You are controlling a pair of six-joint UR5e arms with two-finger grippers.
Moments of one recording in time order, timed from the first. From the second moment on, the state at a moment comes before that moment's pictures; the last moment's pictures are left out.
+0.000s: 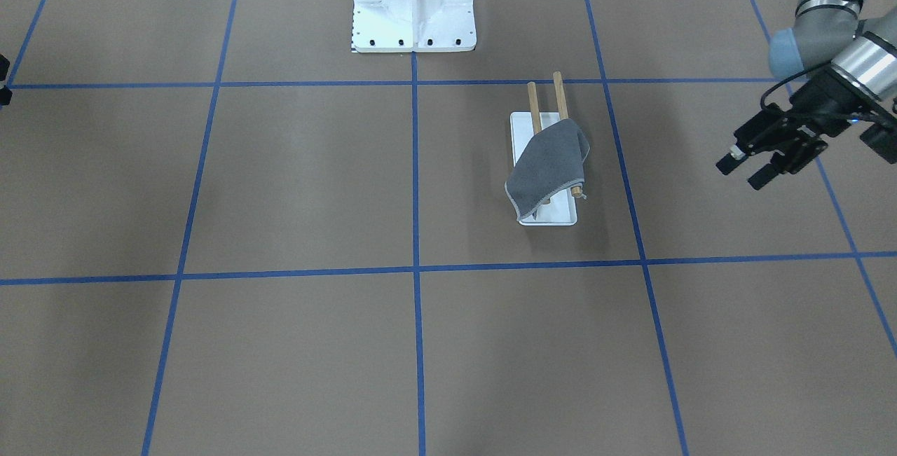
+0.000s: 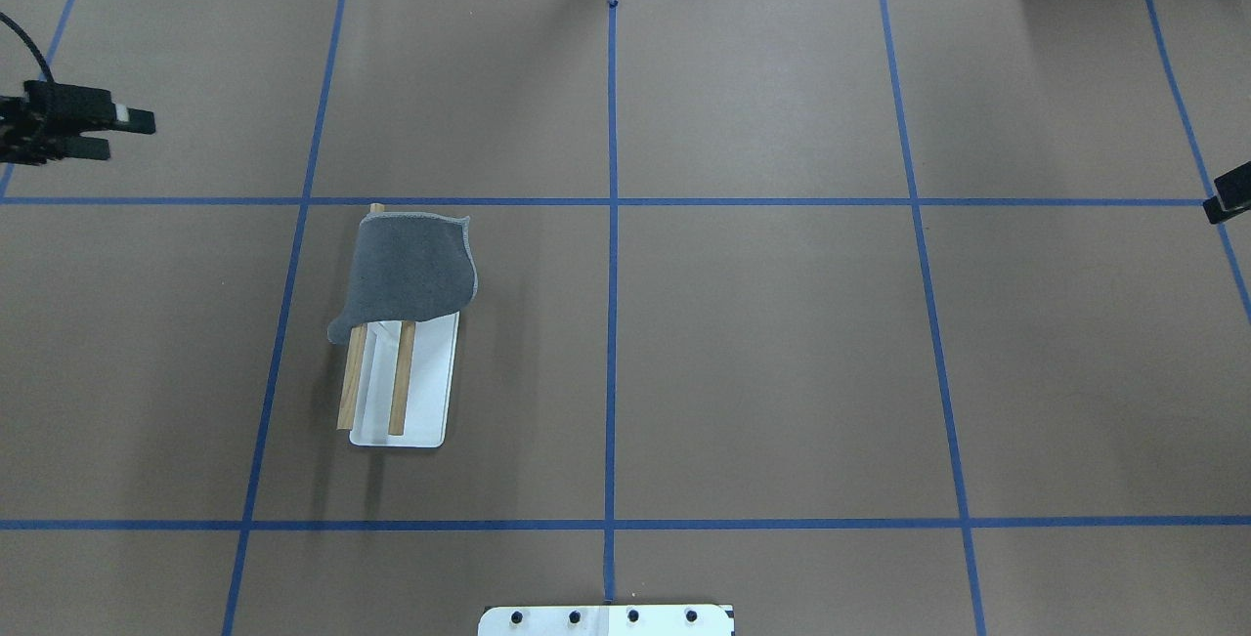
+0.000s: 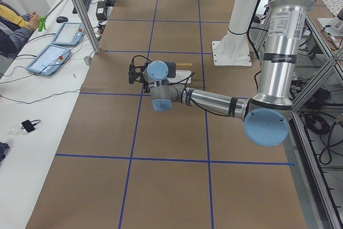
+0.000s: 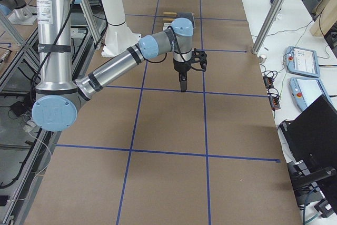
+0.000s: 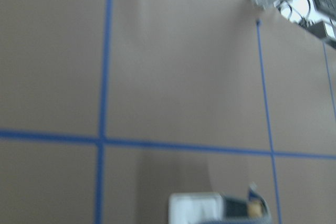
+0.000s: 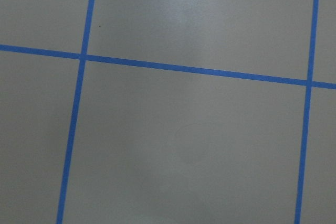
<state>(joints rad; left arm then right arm) -1.19 -1.67 -1.57 -2.75 -2.31 -1.24 1.26 -1.59 2.17 -1.81 2.22 0.34</state>
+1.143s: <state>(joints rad) -1.55 -1.67 -1.66 -1.66 -2.25 -0.01 1.35 -1.60 2.03 -1.81 2.23 0.18</state>
